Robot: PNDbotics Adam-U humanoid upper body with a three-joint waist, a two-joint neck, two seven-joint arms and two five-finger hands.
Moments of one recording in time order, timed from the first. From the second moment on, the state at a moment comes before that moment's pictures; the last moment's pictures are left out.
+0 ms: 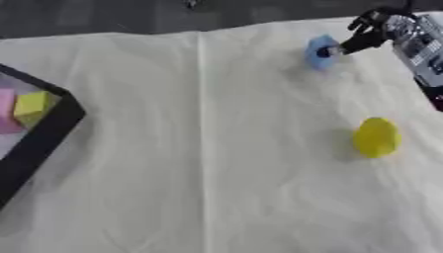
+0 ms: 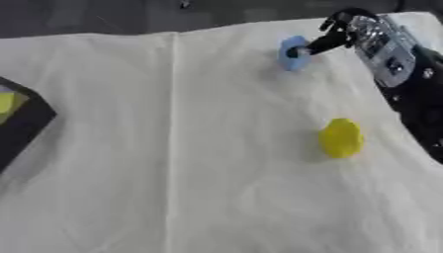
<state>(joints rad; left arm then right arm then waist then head) -0.58 0.51 -0.13 -1.86 -0.18 0.31 0.24 -0.88 -0.88 0.22 -1.13 0.39 0.50 0.33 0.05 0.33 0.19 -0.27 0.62</state>
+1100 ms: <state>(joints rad) -0.57 0.51 -0.13 -1.86 -0.18 0.31 0.23 -0.88 -0.86 0.23 -1.13 0.35 0.53 0.30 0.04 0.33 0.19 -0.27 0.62</state>
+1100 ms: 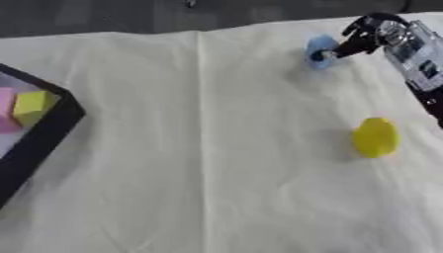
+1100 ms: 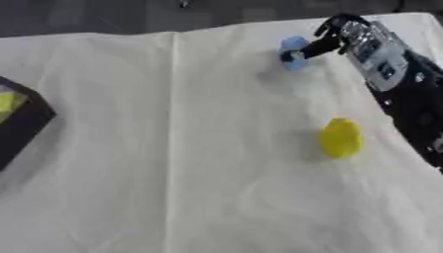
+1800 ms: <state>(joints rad) -0.57 0.50 -0.13 -1.86 -0.18 0.31 0.23 -0.88 -0.85 0.24 -1.13 0.35 0.55 0.29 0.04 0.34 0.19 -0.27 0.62</state>
